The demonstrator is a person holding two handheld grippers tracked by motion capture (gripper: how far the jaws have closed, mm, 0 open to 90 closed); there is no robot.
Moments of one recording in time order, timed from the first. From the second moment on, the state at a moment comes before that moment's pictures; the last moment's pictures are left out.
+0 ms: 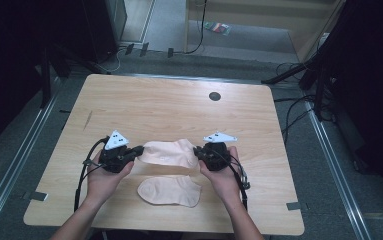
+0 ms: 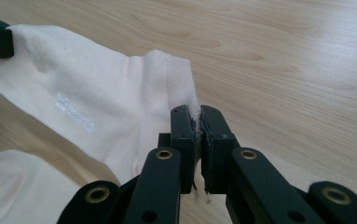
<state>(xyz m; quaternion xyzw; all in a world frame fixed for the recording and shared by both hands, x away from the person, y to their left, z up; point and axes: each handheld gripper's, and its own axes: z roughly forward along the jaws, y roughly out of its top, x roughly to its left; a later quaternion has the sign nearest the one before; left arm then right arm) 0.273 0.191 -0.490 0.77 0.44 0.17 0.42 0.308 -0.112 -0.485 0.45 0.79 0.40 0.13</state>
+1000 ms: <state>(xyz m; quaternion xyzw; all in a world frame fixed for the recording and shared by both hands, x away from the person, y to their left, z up) 0.197 0.187 -0.513 0.81 0.42 0.13 0.39 0.228 -0.127 -0.496 0.44 0.81 0.38 0.08</state>
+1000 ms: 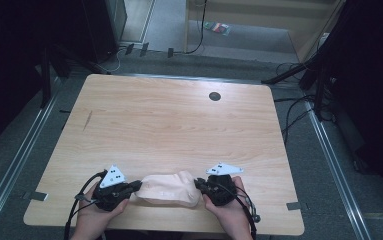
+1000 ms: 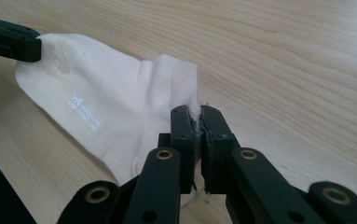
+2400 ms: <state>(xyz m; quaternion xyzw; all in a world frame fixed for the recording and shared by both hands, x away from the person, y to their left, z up) 0.195 0.173 -0.525 0.81 0.41 0.15 0.39 0.220 -0.123 -0.522 0.43 0.83 0.34 0.11</state>
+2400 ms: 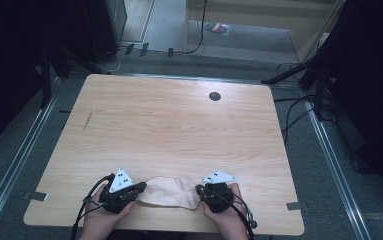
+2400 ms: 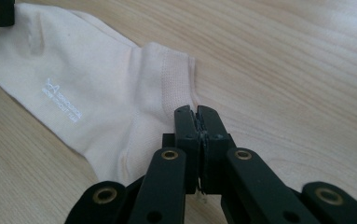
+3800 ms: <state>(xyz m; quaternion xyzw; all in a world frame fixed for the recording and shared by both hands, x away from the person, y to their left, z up) 0.217 0.170 -0.548 0.76 0.43 0.16 0.46 0.243 -0.119 -0.537 0.44 0.79 0.42 0.11</state>
